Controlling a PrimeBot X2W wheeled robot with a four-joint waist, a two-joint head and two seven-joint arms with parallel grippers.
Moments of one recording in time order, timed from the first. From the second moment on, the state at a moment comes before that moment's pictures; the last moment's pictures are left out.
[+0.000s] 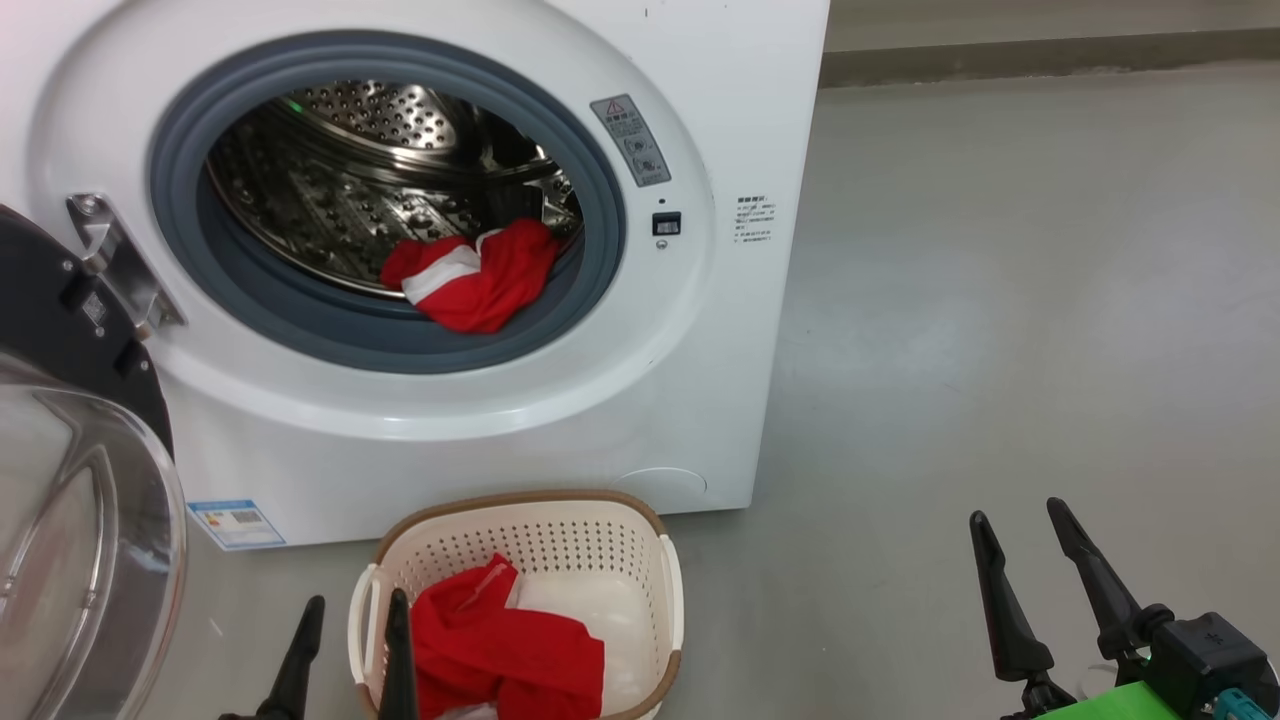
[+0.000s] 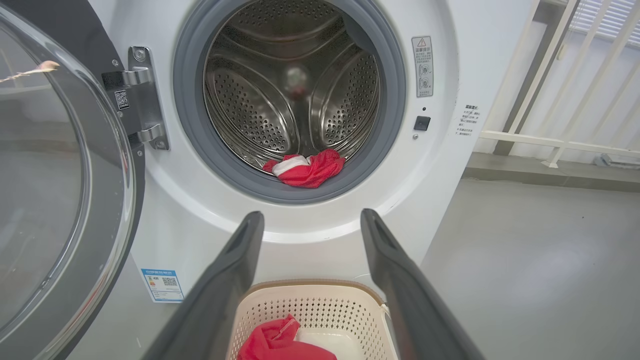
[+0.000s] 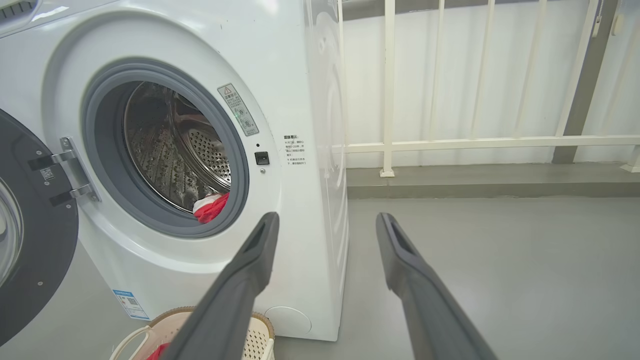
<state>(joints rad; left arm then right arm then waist) 0.08 0.05 -0.08 0.12 -0.24 0.07 -0.25 0.12 -0.04 -0.02 0.05 0.25 0.12 -0.26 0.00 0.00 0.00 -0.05</state>
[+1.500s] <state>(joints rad) -0.59 0.10 -0.08 0.34 -0.28 0.05 -0.21 -0.07 -0.04 0.04 0.03 0.26 0.12 -0.26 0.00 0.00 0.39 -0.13</state>
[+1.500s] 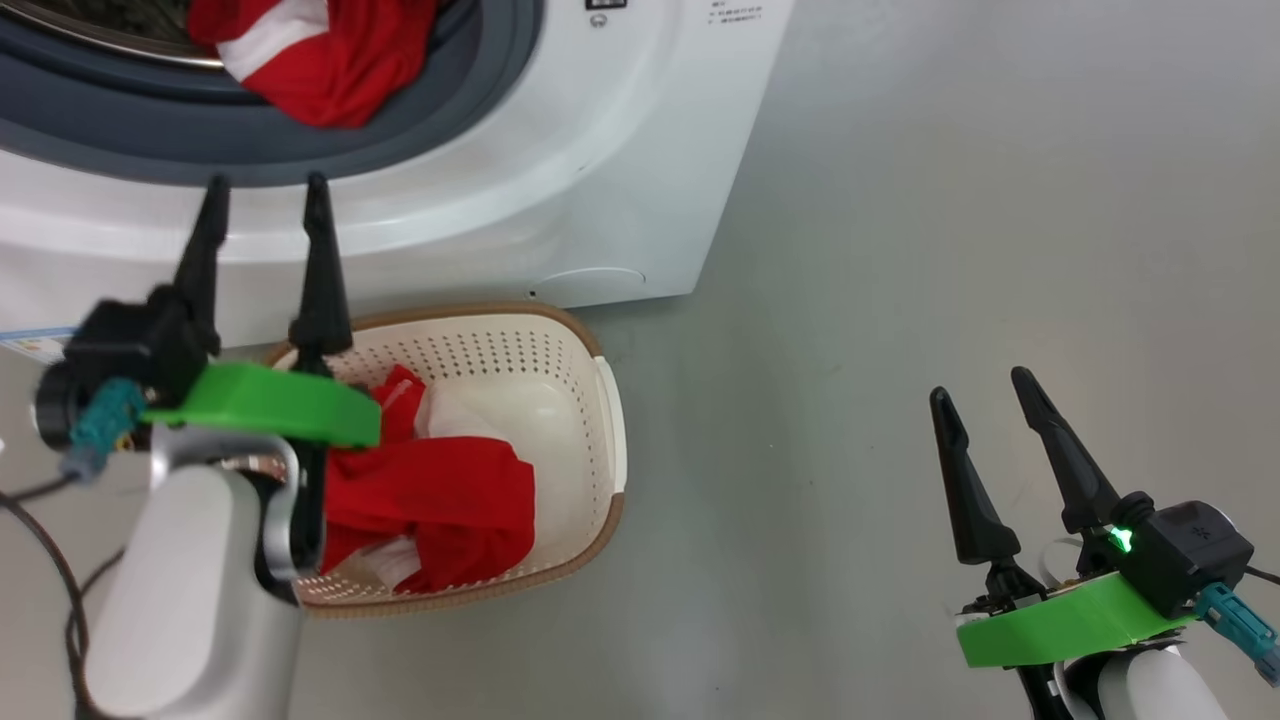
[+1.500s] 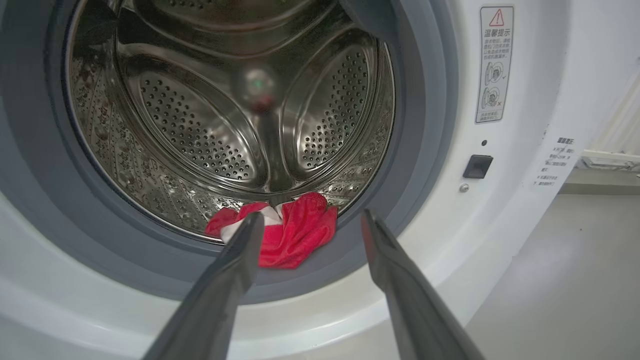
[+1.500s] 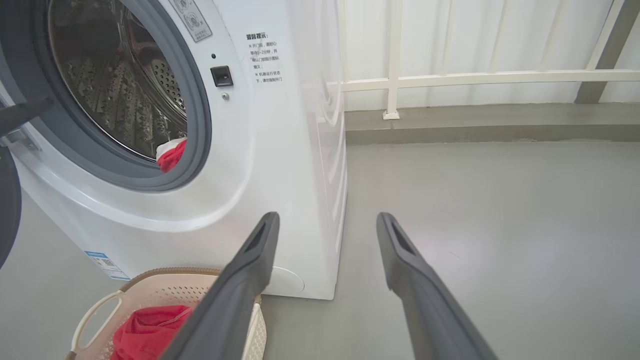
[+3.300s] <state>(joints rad) -1.35 0.27 -0.09 1.19 -0.30 0.00 0.02 -0.21 -0.04 0.18 0.08 0.32 0.12 -0.26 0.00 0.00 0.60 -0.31</state>
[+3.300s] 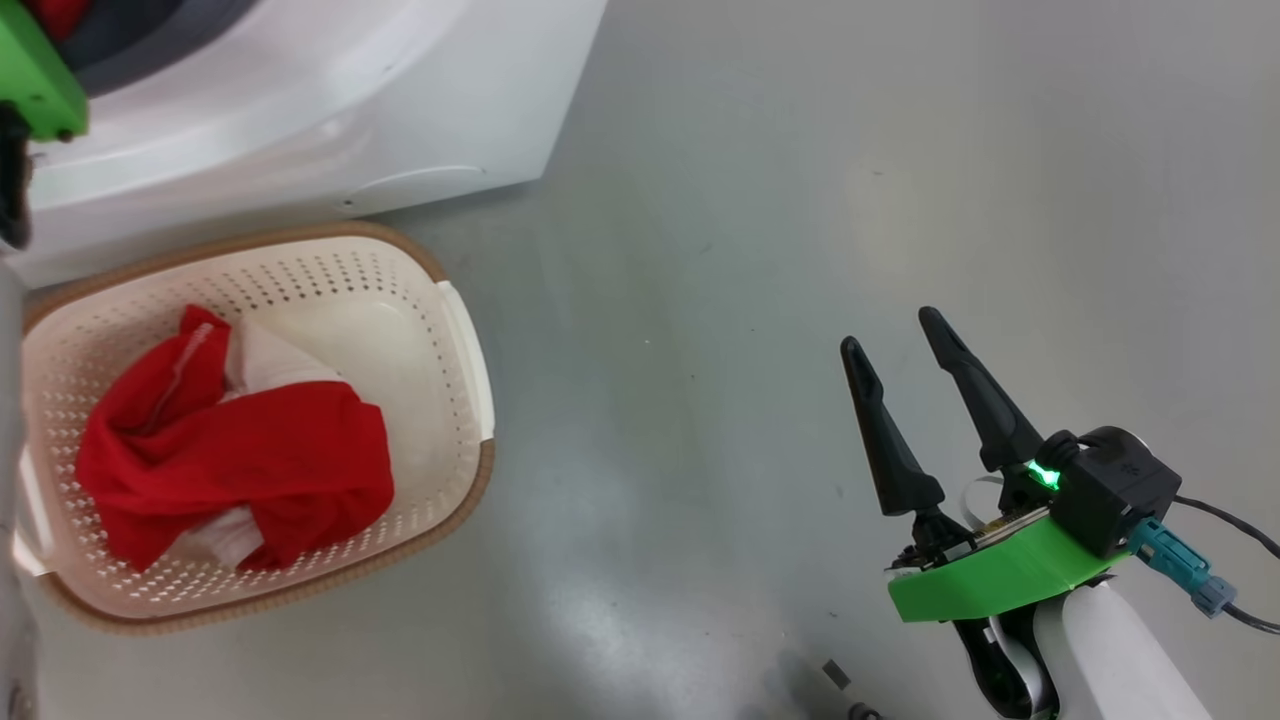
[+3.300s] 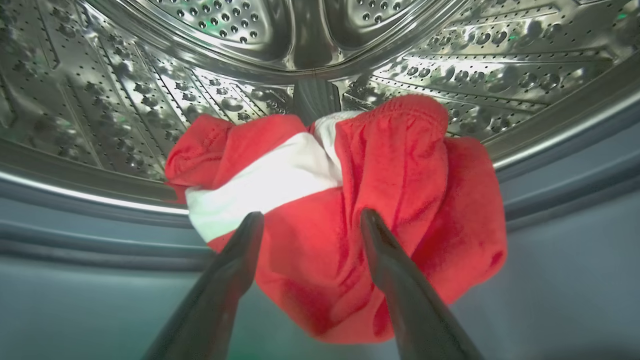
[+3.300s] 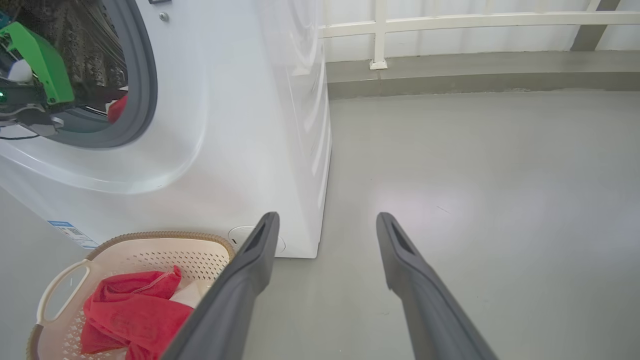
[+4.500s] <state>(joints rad) -1.38 0.27 -0.16 1.27 -0.32 -0.04 -0.10 -0.24 -0.04 0.20 0.08 0.34 0.12 -0.26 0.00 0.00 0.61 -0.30</state>
